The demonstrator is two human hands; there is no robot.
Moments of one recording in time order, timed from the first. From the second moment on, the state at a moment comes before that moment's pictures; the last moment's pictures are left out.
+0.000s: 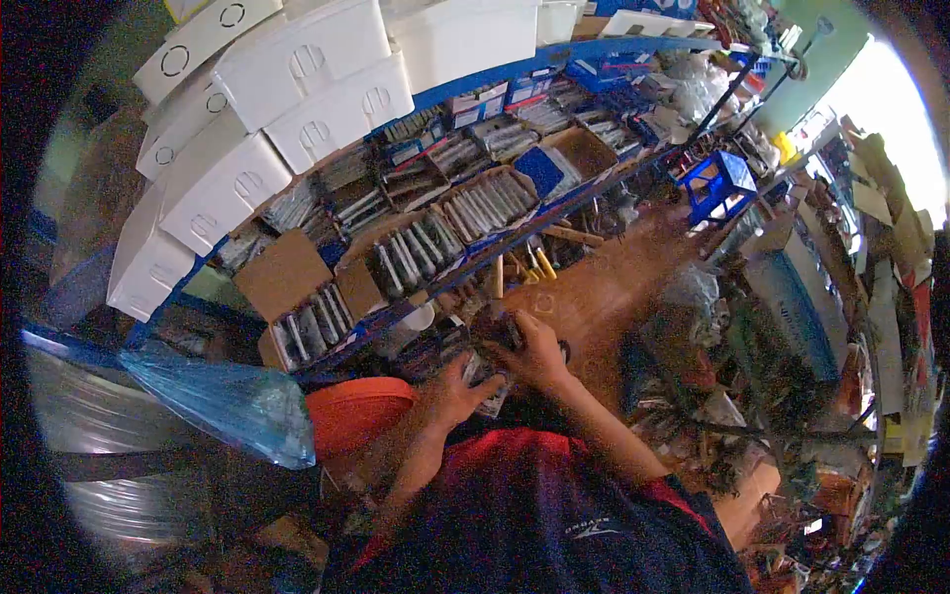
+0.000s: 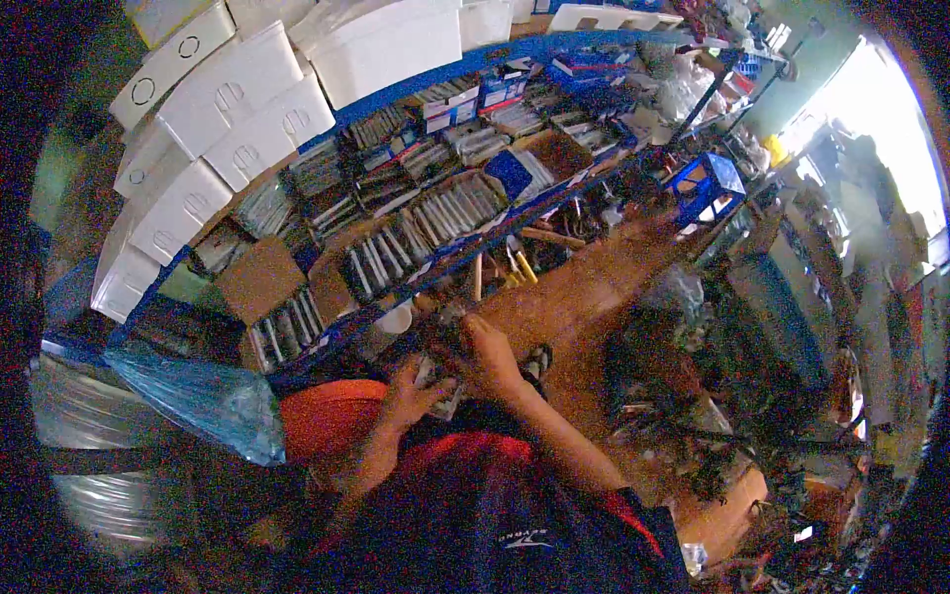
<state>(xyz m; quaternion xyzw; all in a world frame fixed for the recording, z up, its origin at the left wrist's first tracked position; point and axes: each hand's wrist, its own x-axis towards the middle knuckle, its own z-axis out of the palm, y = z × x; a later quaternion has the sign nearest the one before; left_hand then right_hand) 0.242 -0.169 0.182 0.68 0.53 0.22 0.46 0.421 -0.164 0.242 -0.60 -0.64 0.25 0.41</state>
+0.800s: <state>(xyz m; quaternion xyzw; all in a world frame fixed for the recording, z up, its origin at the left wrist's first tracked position) 0.260 -0.178 0.232 0.39 0.47 0.38 0.70 0.422 -0.155 0.252 -0.67 -0.46 0.29 0.50</state>
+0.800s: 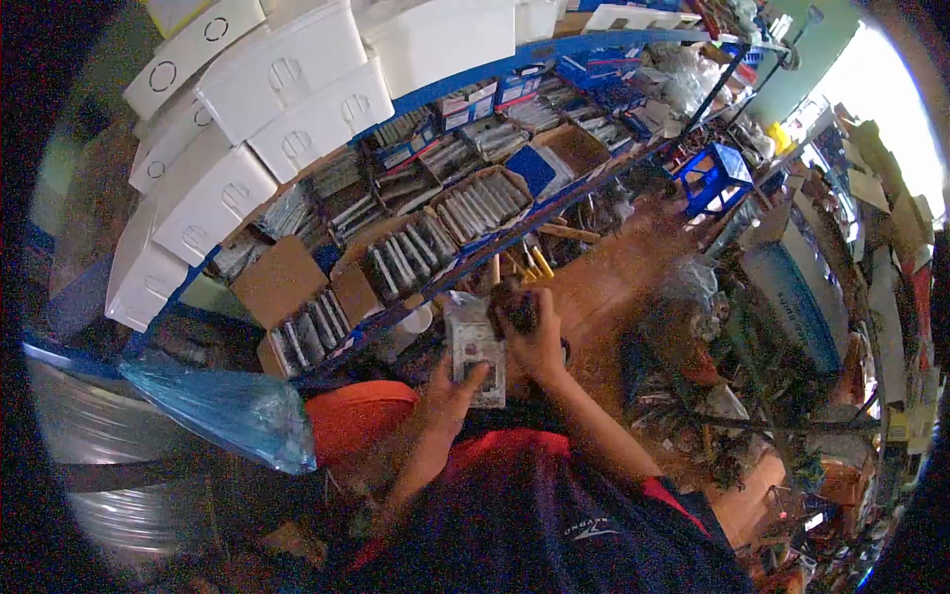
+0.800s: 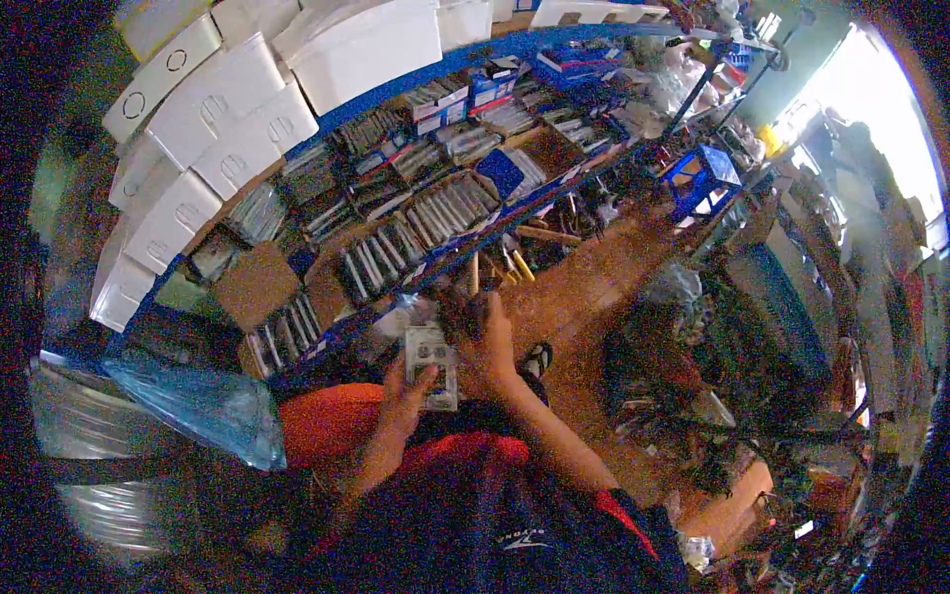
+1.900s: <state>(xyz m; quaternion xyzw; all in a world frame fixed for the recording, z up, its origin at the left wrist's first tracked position) 0.278 -0.158 0.201 0.15 0.40 0.58 0.70 0.386 -0.197 0.234 -0.56 -0.45 0.37 0.59</state>
